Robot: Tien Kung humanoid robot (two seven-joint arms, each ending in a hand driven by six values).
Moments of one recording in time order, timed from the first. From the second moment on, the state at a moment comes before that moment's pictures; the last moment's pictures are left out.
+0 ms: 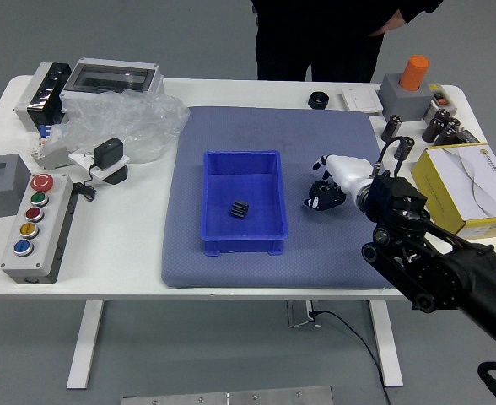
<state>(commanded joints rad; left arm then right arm) -0.09 0.07 -1.51 -0.18 1.51 -0.27 0.23 0.60 -0.21 0.82 1.10 -2.02 0.09 -0.45</state>
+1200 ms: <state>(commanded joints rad) -0.09 0.07 -1.51 -0.18 1.51 -0.27 0.23 0.62 -0.22 0.78 1.07 -1.99 0.12 -0.47</state>
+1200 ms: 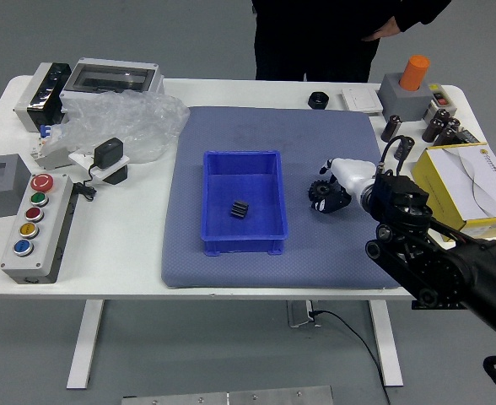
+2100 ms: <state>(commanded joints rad) -0.10 0.07 -1.51 -0.18 1.51 -0.28 0.23 0.66 -0.21 0.71 1.02 -2.00 0.10 -0.47</state>
